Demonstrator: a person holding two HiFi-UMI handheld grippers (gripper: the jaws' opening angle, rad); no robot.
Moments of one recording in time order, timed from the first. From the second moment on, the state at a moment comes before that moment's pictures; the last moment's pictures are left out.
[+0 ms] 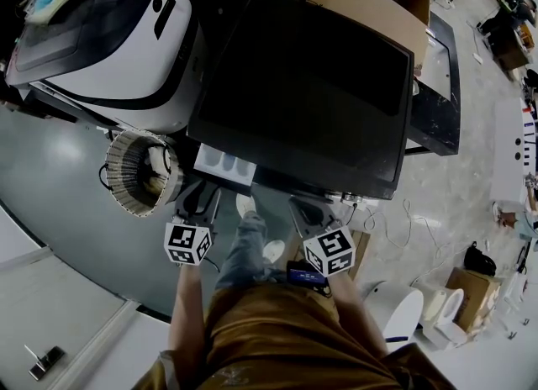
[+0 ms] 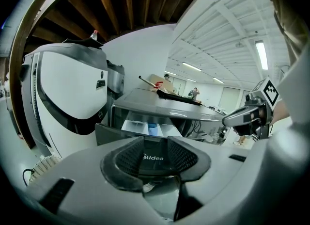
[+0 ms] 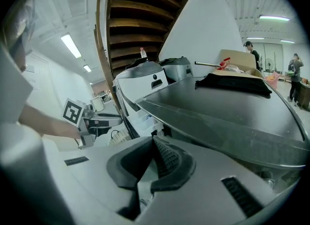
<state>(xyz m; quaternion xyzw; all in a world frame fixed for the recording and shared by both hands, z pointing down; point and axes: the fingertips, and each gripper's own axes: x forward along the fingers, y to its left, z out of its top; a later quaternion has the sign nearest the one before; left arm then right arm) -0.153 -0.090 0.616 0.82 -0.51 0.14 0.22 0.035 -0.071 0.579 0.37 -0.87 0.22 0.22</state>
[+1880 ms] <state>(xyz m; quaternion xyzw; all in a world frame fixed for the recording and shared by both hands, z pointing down) -0.139 -0.163 0.615 0.82 -0.50 0.13 0.22 0.035 -0.106 0.566 0.38 -0.87 0.21 0.23</state>
